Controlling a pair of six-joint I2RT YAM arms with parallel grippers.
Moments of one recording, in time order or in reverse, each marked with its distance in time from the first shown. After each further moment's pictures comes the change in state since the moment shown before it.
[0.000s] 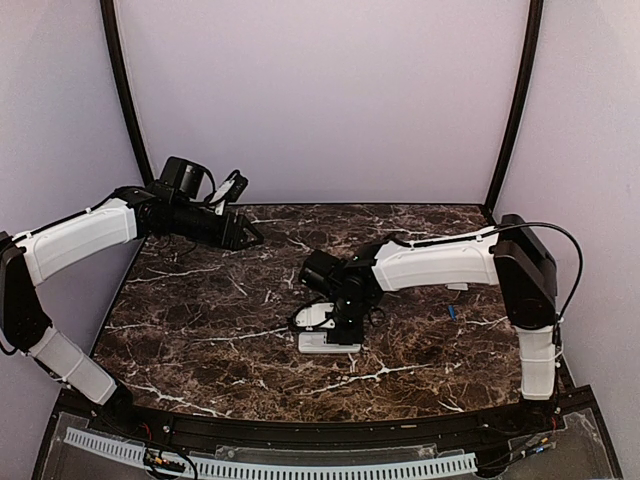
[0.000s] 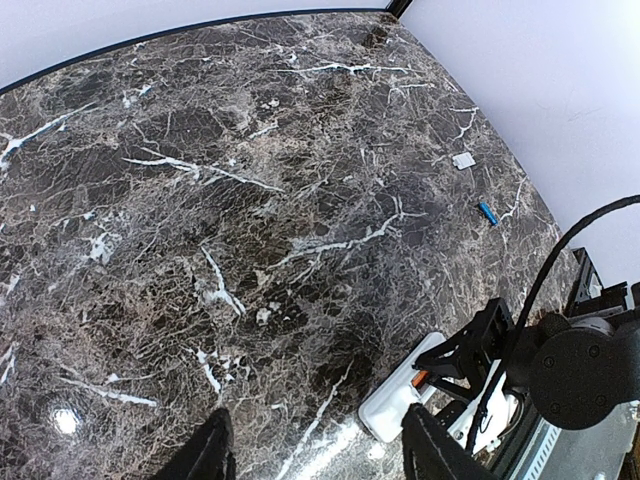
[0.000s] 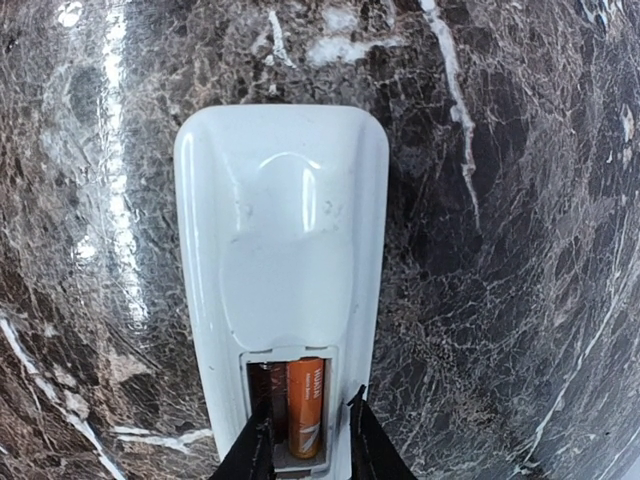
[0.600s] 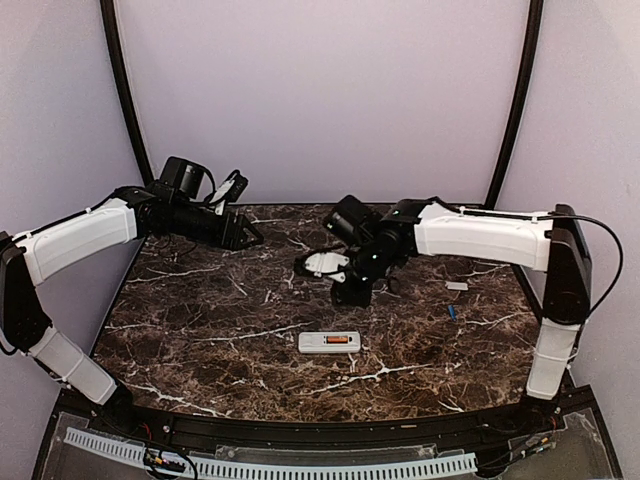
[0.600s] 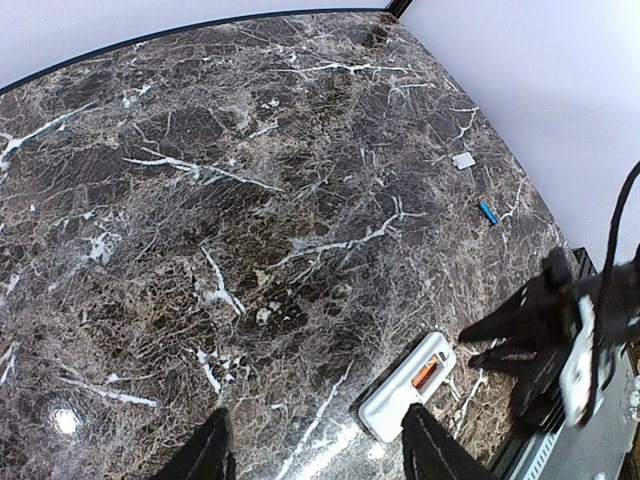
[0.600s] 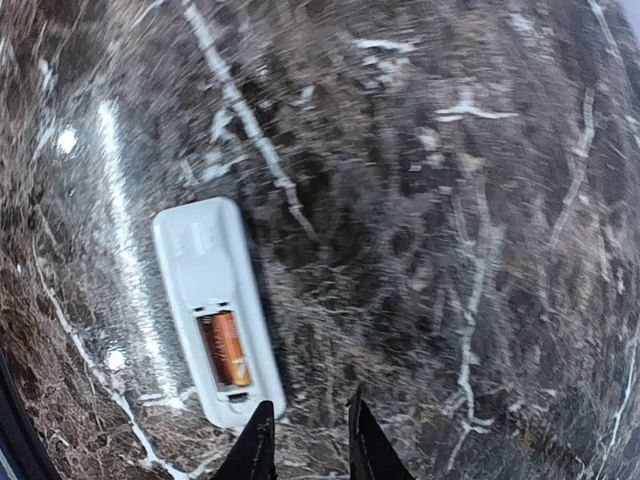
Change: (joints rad) left arm 0.000 0.000 0.000 0.000 0.000 0.000; right arm -0.068 -0.148 0.032 0.004 -0.084 0.082
